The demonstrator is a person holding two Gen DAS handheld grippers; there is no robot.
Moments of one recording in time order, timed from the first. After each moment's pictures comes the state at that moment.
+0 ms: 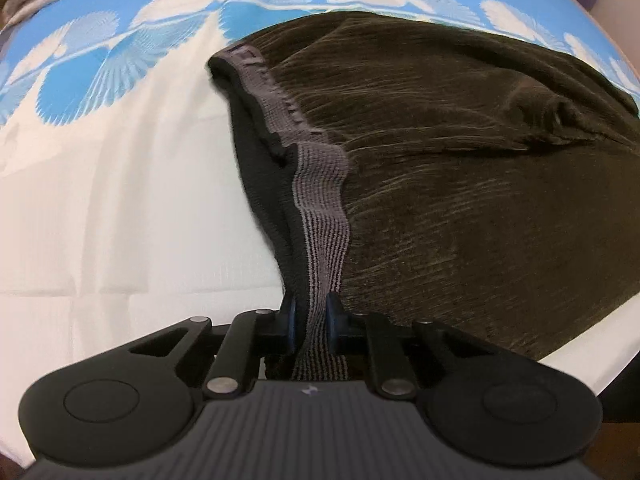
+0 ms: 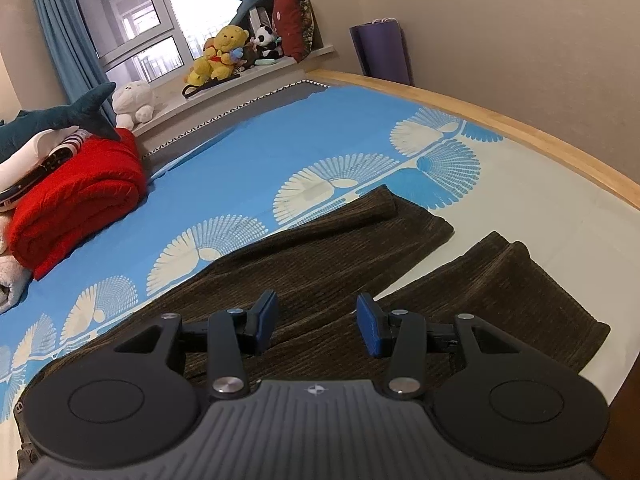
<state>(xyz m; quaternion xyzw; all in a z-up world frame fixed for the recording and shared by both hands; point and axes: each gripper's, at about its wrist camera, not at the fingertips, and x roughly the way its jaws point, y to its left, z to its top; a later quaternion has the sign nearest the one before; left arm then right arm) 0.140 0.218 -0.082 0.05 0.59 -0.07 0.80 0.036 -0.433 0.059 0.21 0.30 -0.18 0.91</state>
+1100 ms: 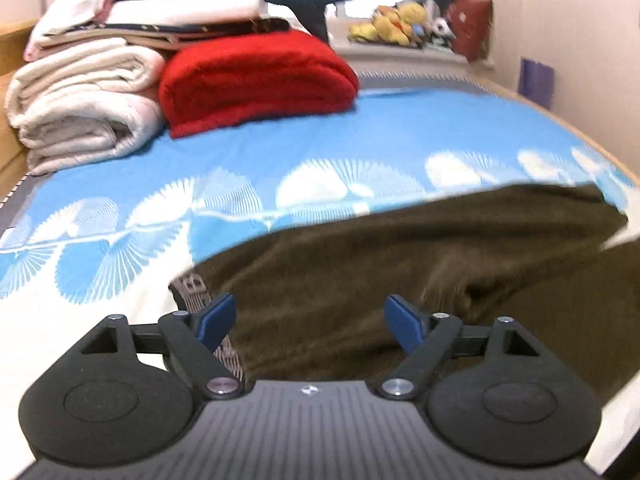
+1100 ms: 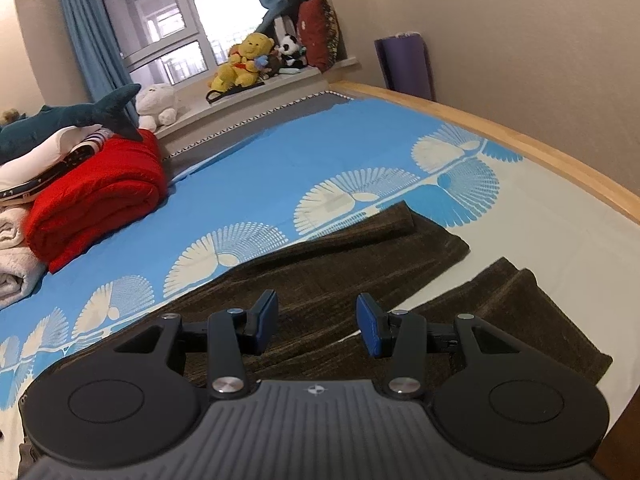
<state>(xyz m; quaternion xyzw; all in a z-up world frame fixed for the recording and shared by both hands) 0.133 0.103 0.024 0.06 0.34 -0.07 0.94 0.035 -0.428 0.069 0.19 0.28 -0.15 0.93</state>
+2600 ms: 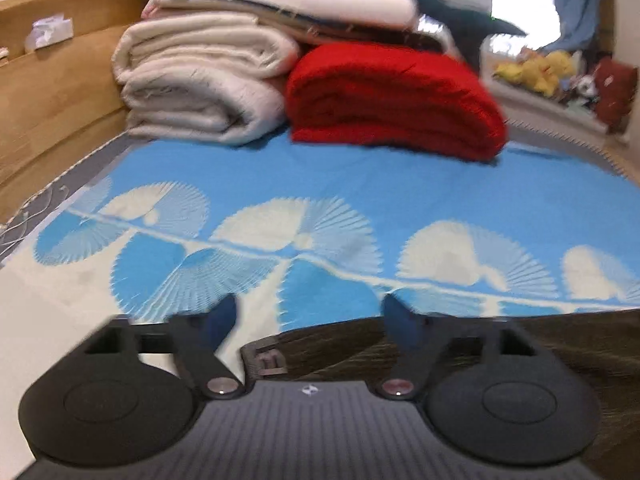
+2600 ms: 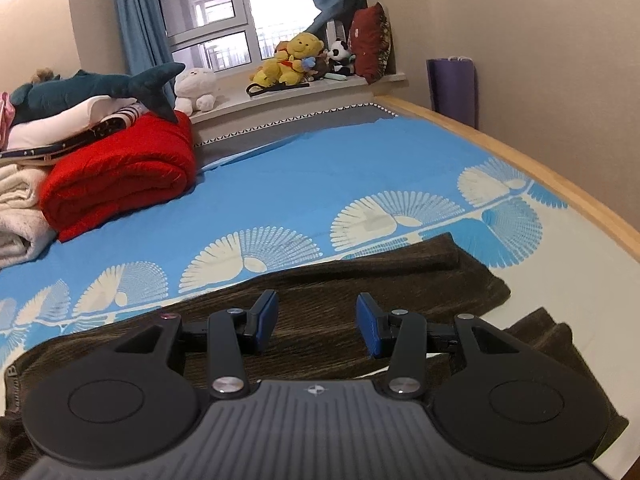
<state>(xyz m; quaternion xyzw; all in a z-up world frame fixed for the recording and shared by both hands) 0.262 0.154 0.016 -0.02 0.34 0.13 0.93 0.082 -0.398 0.072 0.12 0.28 -0.11 0.95</state>
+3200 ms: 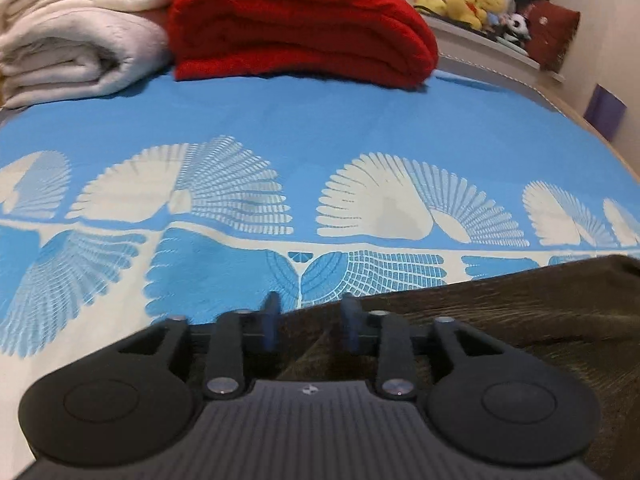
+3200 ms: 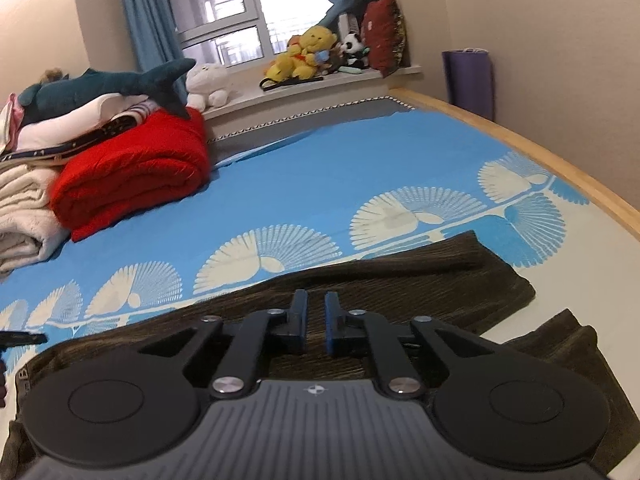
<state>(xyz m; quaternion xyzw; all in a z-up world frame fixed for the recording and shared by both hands) 0.364 0.148 -0.075 -0.02 0.41 -0.05 0.91 0.103 -0.399 0.068 0.14 0.29 -0.08 0.94</state>
